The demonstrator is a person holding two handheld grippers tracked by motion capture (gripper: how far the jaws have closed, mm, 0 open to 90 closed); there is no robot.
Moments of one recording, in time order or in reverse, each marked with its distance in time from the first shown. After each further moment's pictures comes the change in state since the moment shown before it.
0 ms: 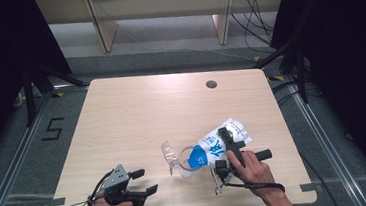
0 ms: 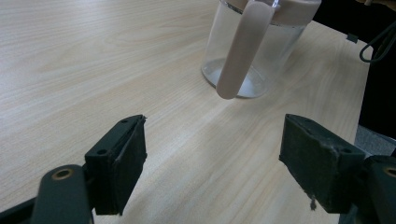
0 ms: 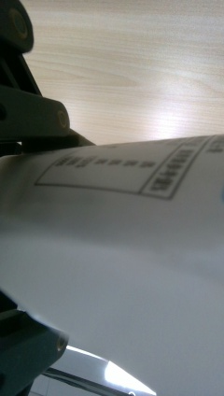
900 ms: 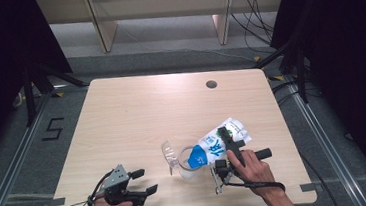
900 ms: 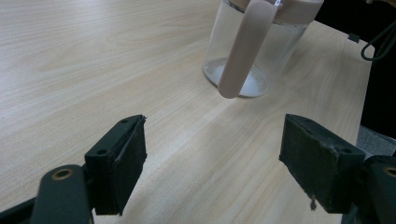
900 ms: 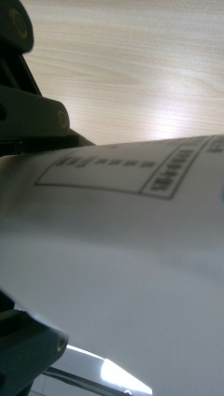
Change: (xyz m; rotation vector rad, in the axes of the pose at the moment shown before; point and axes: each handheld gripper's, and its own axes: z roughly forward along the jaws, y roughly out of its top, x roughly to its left) left arm 0.000 0.000 0.000 0.001 0.007 -0.003; right arm -0.002 0.000 0.002 -0.018 -0.010 -0.026
